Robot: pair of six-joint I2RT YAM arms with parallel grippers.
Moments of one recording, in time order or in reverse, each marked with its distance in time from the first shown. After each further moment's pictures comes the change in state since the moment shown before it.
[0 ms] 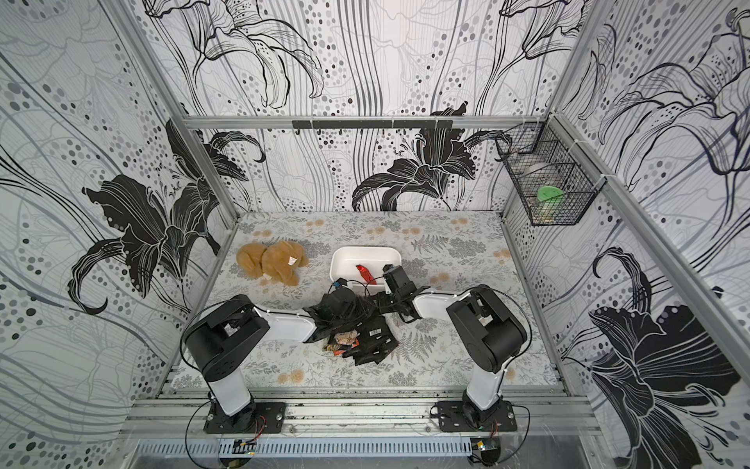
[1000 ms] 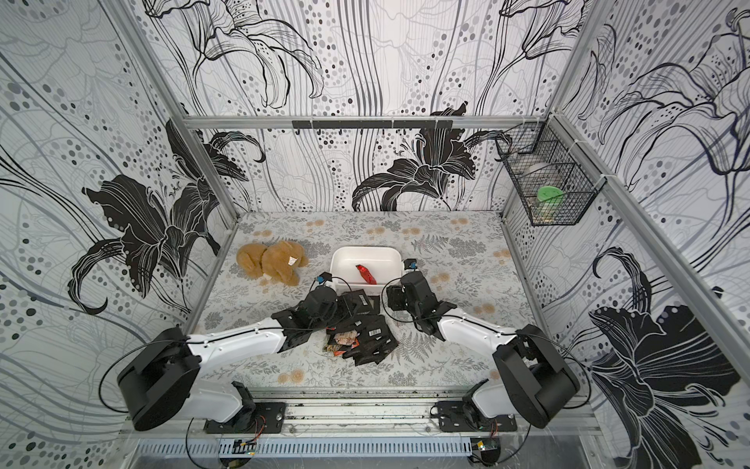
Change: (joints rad) left arm -0.013 -0.436 -0.083 -0.310 -0.098 0.136; right arm 0.003 -0.387 -0.235 0.125 0.250 0.043
